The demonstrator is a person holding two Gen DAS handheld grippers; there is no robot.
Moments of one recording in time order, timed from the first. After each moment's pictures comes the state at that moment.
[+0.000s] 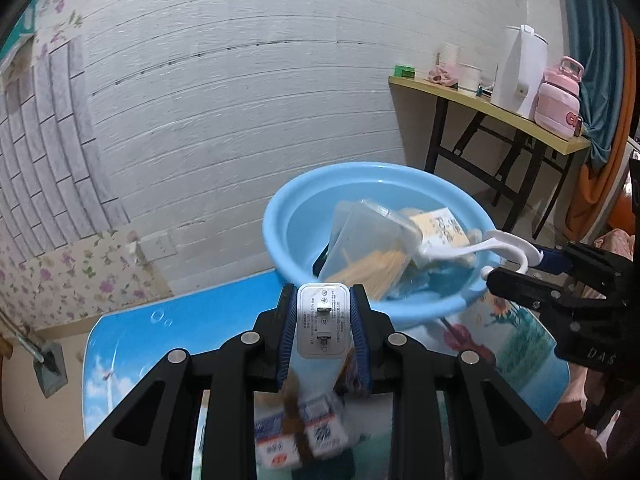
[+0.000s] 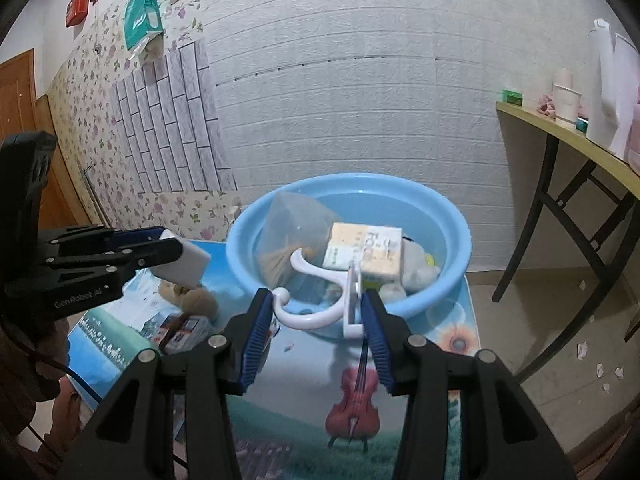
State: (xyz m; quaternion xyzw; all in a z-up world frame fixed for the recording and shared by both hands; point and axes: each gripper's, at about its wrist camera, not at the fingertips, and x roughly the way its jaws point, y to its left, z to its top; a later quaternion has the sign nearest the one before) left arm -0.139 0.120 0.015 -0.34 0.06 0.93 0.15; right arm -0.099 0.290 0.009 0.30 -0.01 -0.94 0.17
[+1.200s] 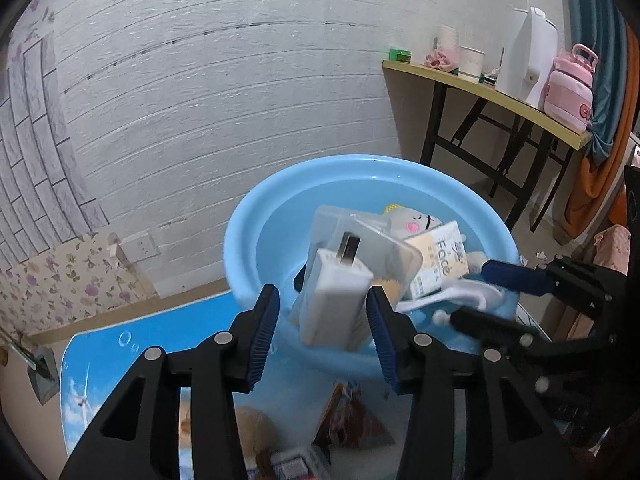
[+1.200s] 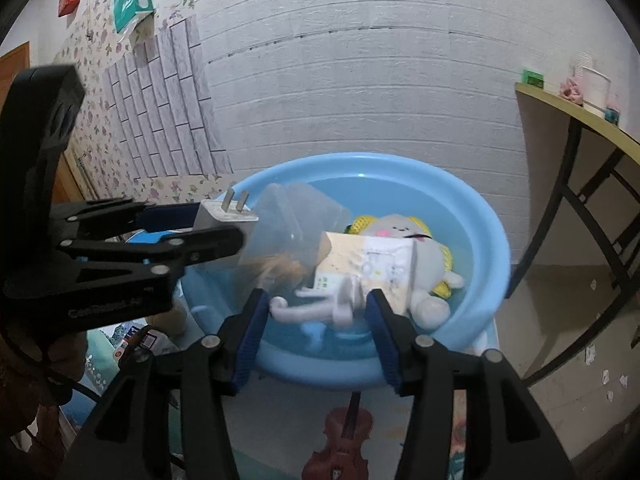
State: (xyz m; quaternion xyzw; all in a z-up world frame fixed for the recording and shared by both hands) left arm -0.179 0.146 -0.002 -0.36 0.06 0.92 0.16; right arm -0.147 0.282 -0.017 0.34 0.00 -0.92 0.18
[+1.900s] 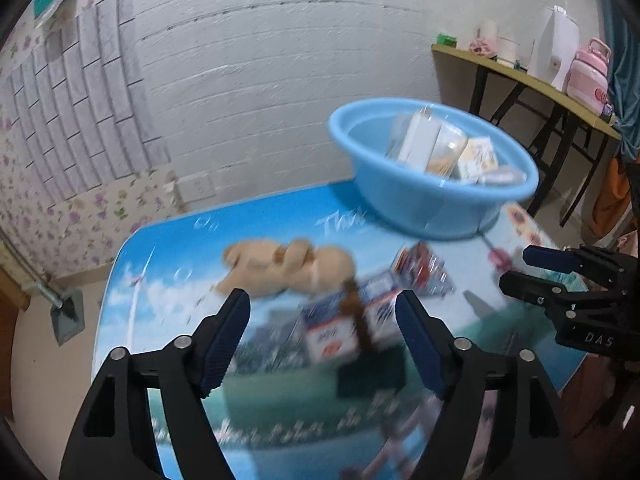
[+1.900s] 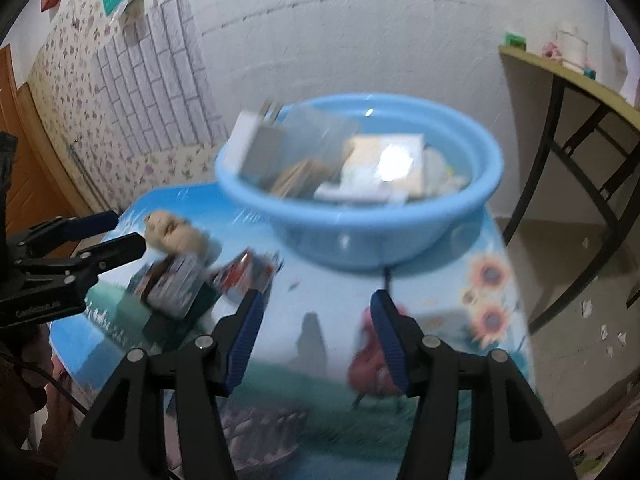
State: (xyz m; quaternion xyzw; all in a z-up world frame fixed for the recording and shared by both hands) left arm -0.077 0.064 -0.033 -0.39 0.04 0.92 0.07; right arm -0.095 0.255 -0.046 0.41 -0.01 -0.90 0.17
